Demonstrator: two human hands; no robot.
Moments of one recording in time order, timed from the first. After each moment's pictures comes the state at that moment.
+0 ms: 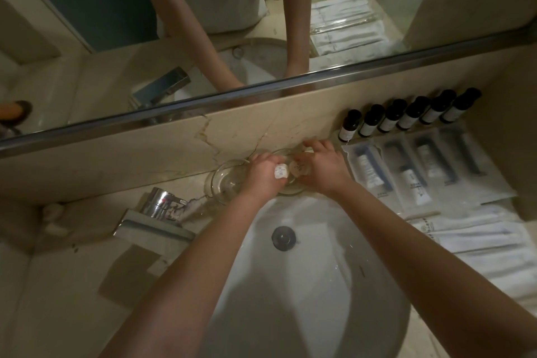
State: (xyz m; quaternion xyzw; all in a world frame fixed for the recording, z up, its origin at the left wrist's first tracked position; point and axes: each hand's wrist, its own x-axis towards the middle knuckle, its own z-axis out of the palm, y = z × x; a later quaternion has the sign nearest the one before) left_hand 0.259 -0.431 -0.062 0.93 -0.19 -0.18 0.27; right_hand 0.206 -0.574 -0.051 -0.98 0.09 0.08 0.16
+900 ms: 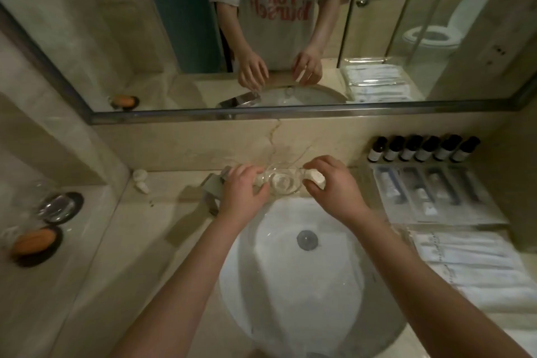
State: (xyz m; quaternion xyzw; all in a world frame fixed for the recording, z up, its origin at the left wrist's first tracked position) left_hand 0.165 -0.273 0.043 0.93 -0.14 0.04 0.33; right_hand 0.119 -0.466 0.061 -0.95 0.00 -0.11 0.31
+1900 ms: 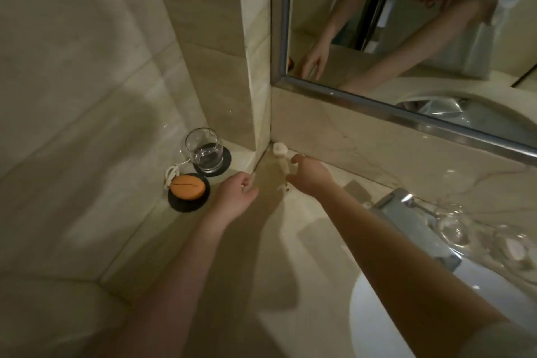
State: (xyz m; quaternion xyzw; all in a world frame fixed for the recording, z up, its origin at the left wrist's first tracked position) left_hand 0.214 0.058 -0.024 0.89 0.19 -0.08 0.40; right_hand 0.302 -0.105 -0.021 -0.96 -0.13 0.18 0.19
